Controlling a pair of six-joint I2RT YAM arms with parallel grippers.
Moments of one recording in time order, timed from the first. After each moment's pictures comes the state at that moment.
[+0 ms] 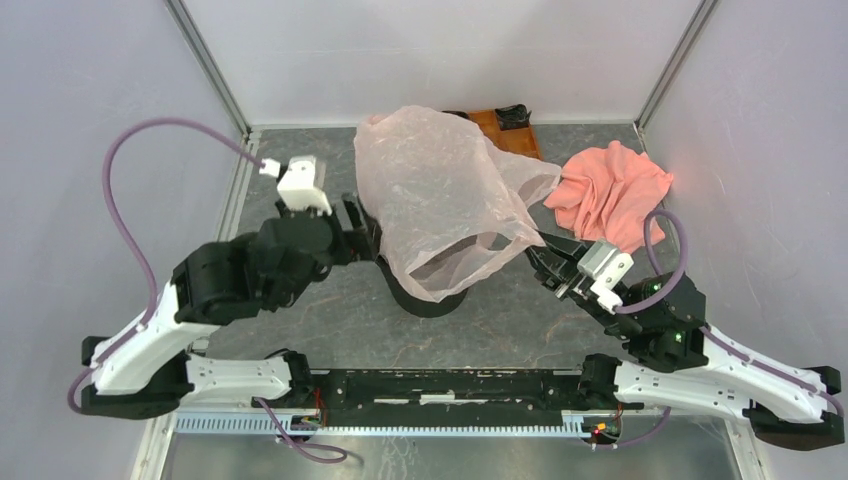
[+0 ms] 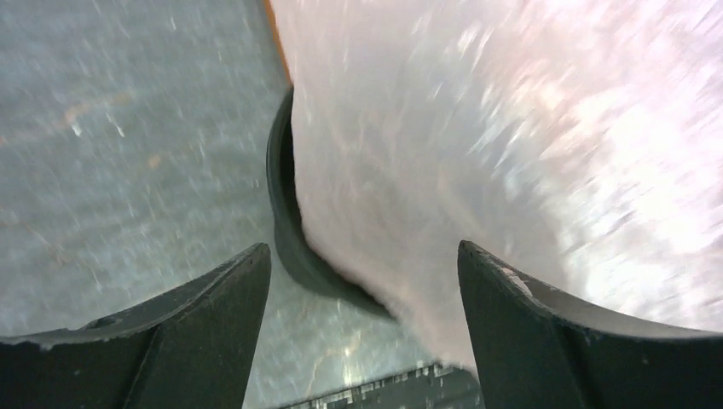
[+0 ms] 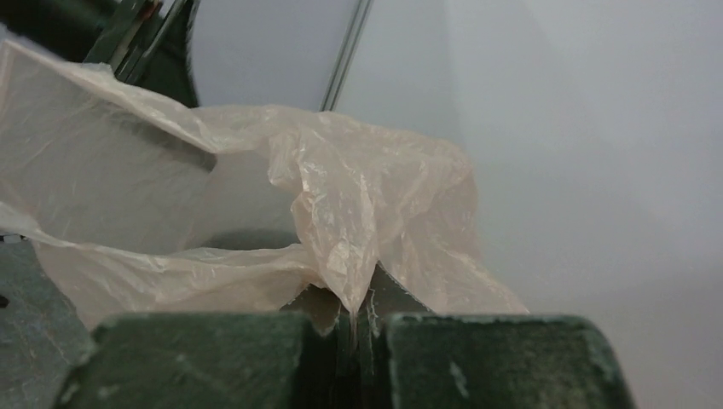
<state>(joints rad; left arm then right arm) -1.19 0.94 1.49 -1.09 -0.75 -0.79 1.22 0.61 0.88 0.16 0.25 -0.51</state>
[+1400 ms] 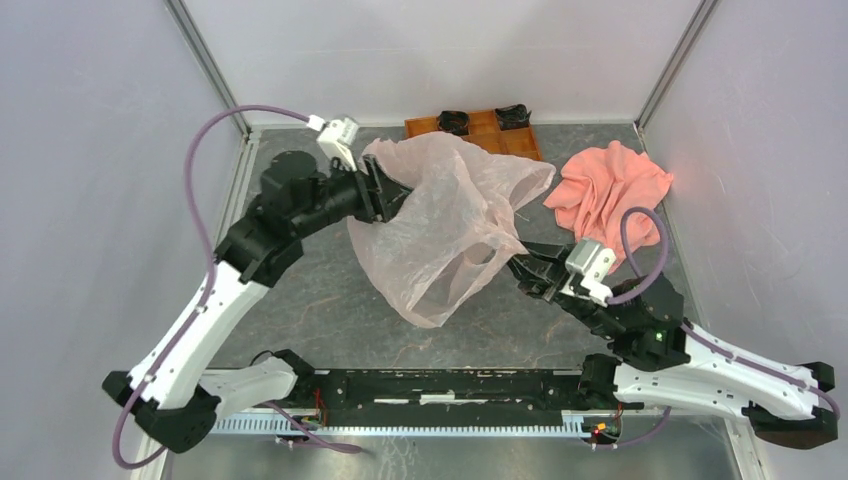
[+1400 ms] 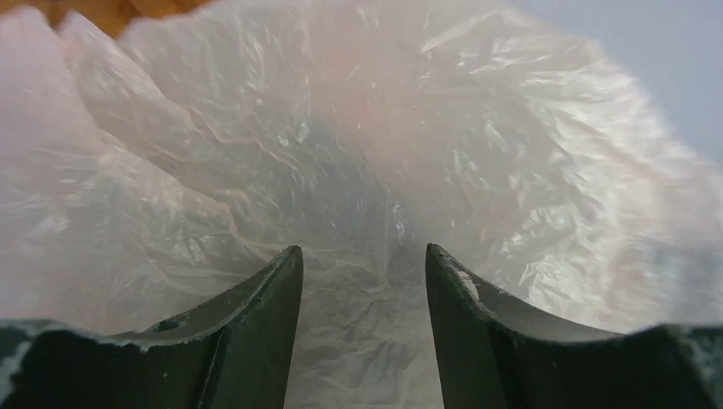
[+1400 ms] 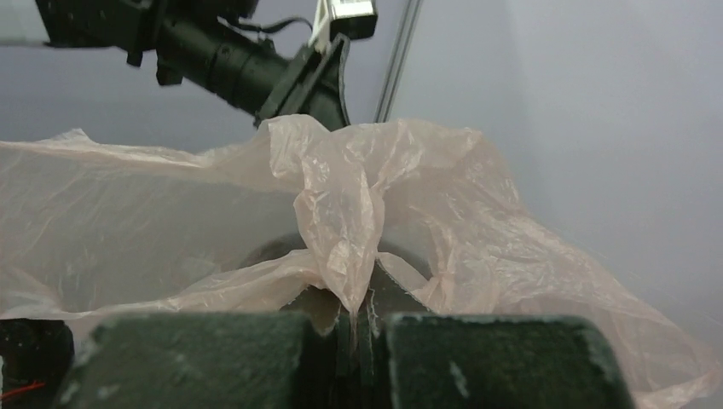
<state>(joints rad) -0.59 1.07 1.37 -0.49 0.24 -0.54 1.22 0.60 0.79 0.20 0.17 -0.36</state>
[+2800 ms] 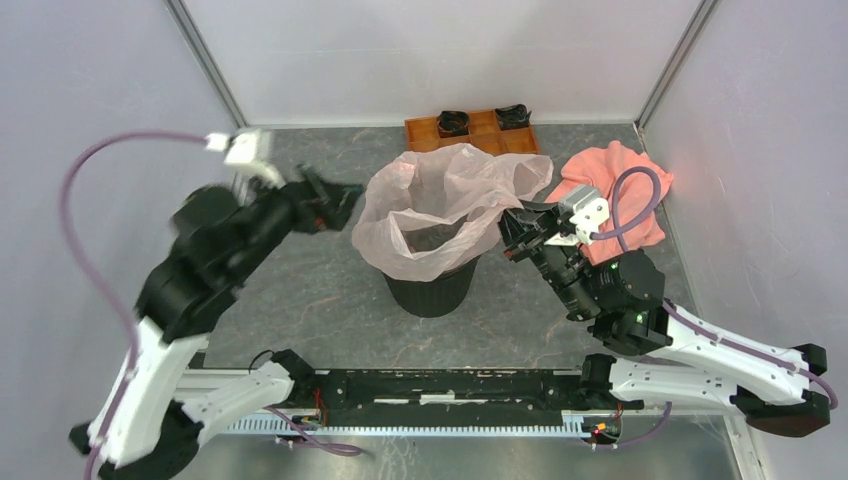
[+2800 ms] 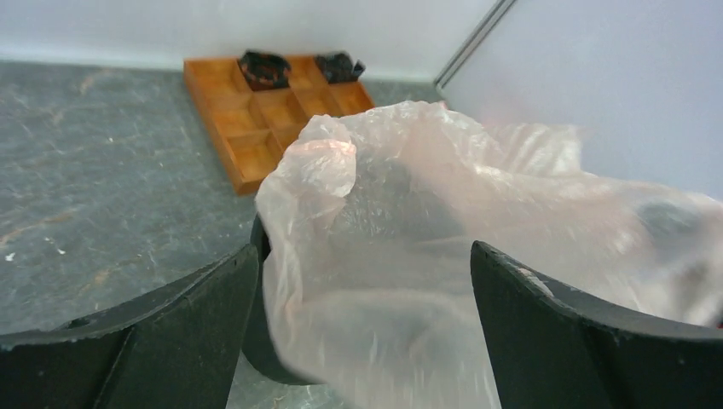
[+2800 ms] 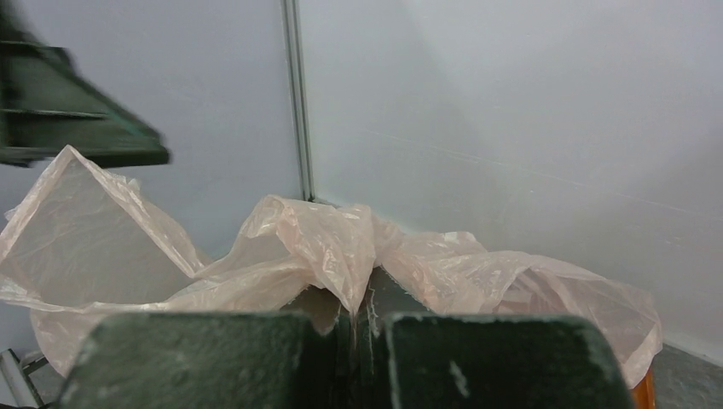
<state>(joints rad) -0.65 0.94 1.51 -0.73 -0.16 -0.48 1.22 0.81 0.97 0.27 0.53 -0.20</state>
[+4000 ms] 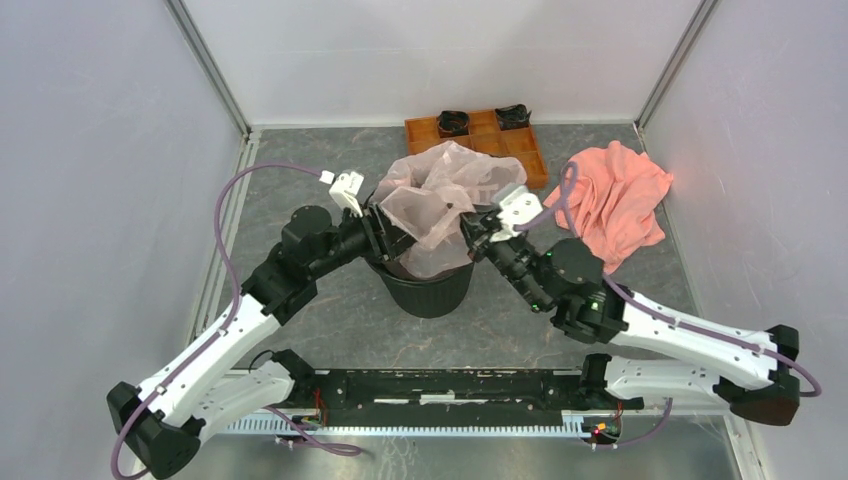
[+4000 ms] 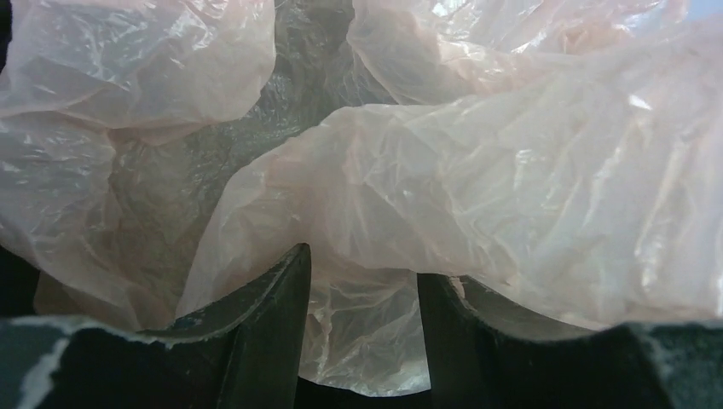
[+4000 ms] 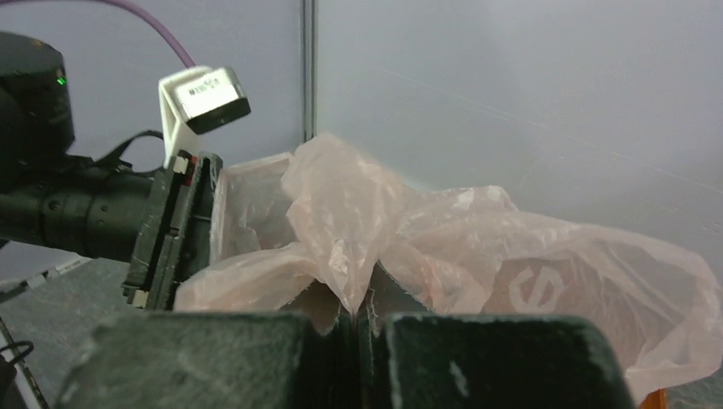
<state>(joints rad) -0.65 0.90 0.85 -0.17 0.22 -0.68 1.20 0.96 0.98 0.26 0.50 -0.20</state>
